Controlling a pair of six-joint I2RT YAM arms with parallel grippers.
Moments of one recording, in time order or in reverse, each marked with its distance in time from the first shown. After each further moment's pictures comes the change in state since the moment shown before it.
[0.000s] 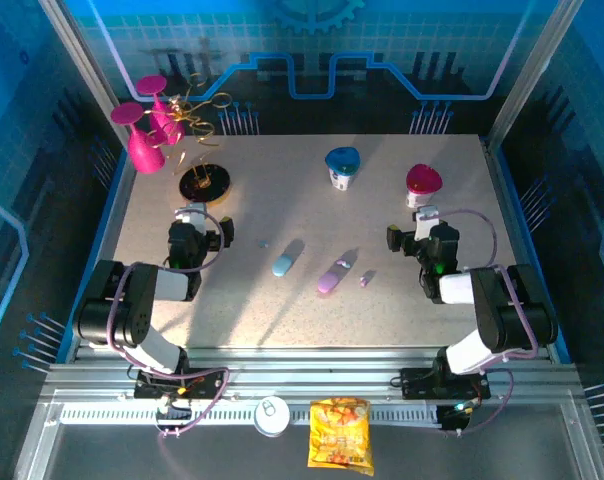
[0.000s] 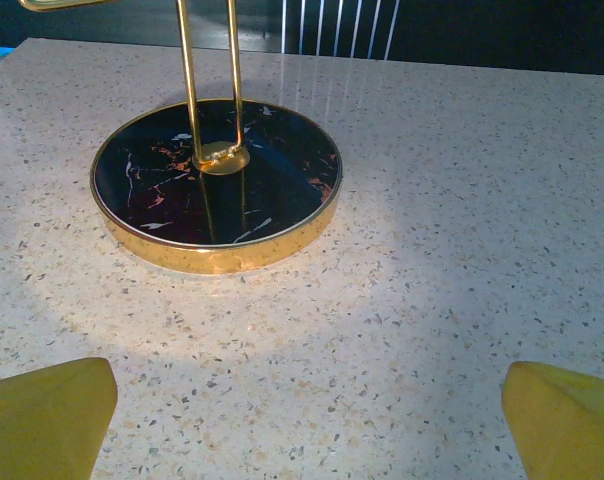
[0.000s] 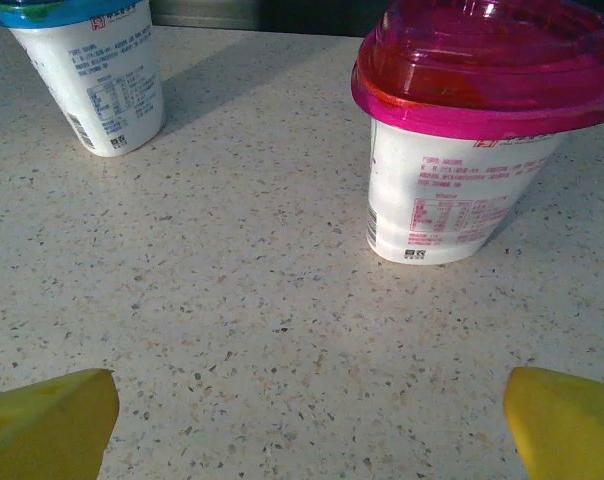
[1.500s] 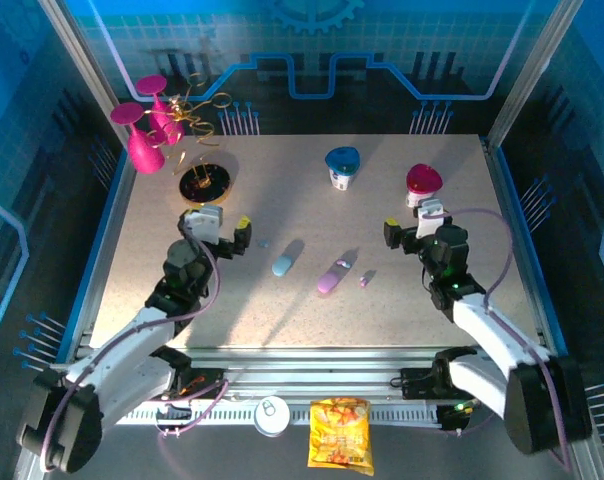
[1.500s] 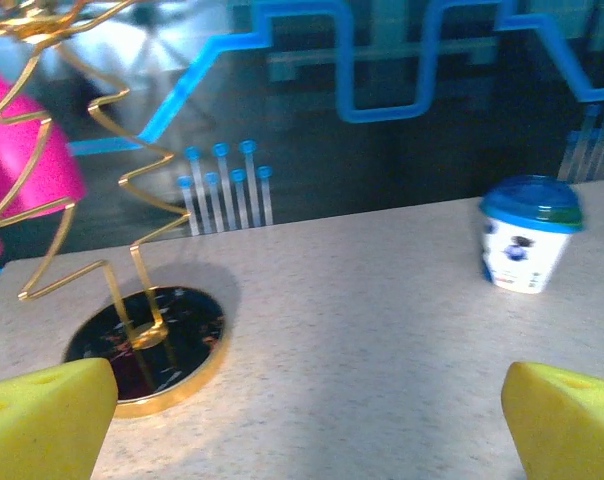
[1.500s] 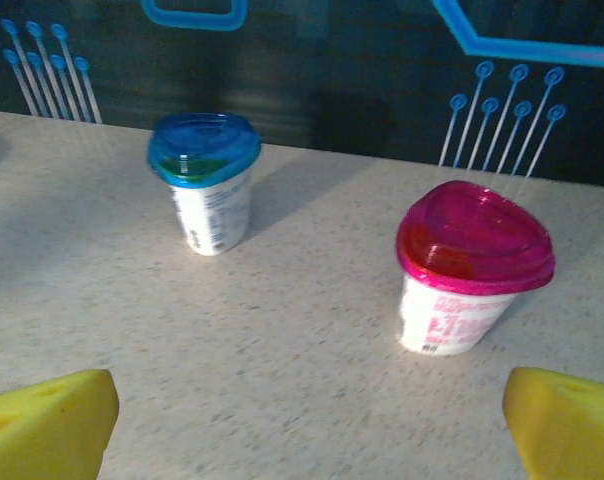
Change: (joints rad) left arm -0.362 -0.696 -0.018 -0.424 -0.178 0.119; right arm 0.138 -0.571 0.058 -0.513 0.061 0.028
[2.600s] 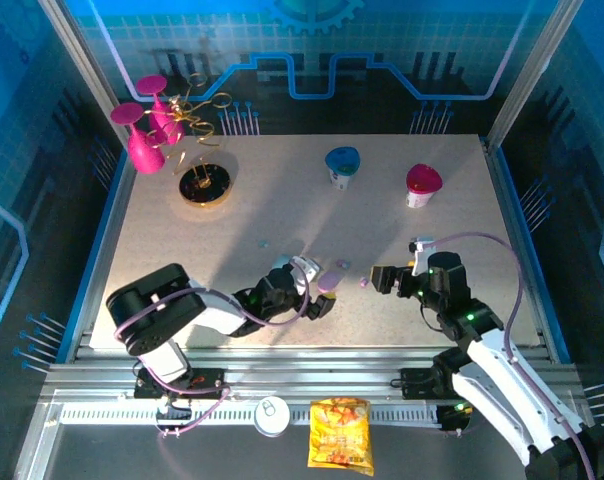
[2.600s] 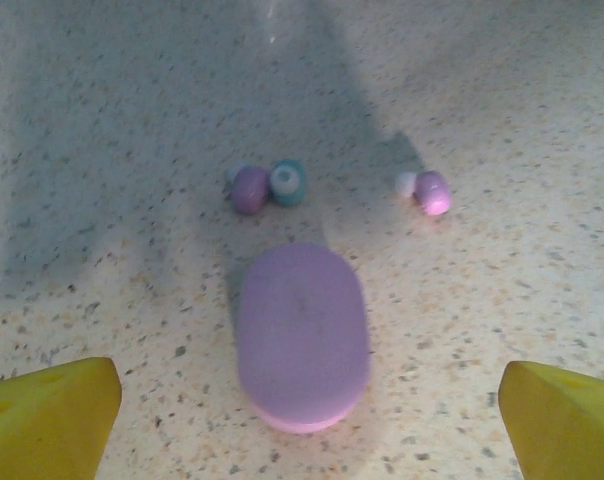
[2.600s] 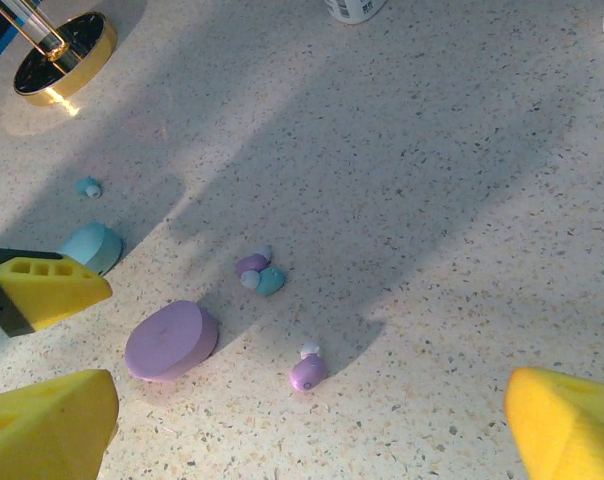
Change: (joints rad) left arm -0.486 0.803 0.068 0.346 0.195 -0.183; right arm 0.153 -0.341 -0.027 -0.625 -0.140 0.356
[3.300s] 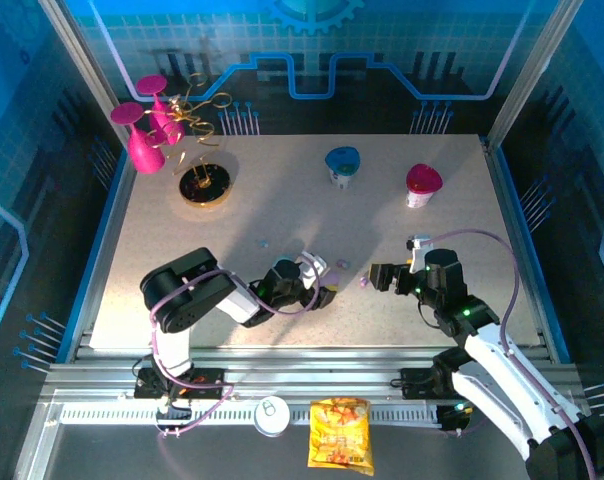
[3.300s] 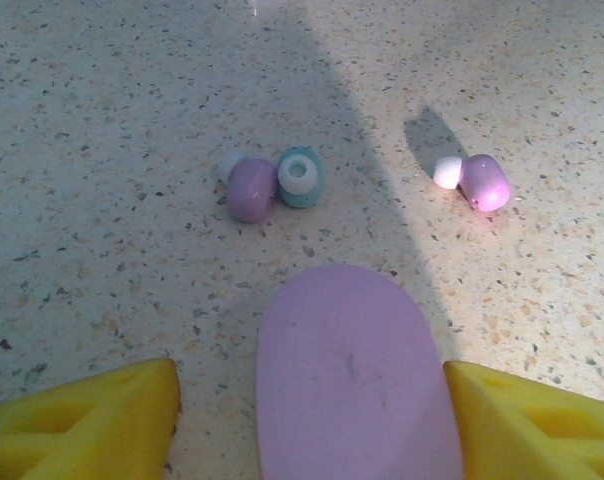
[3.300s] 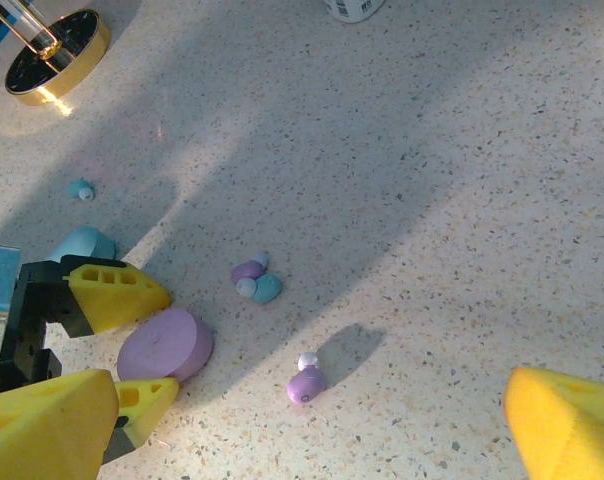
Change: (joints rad) left arm 0.056 0.201 0.101 0.083 0.115 0.081; right arm 0.005 0.050 -0.001 0.049 0.009 -0.001
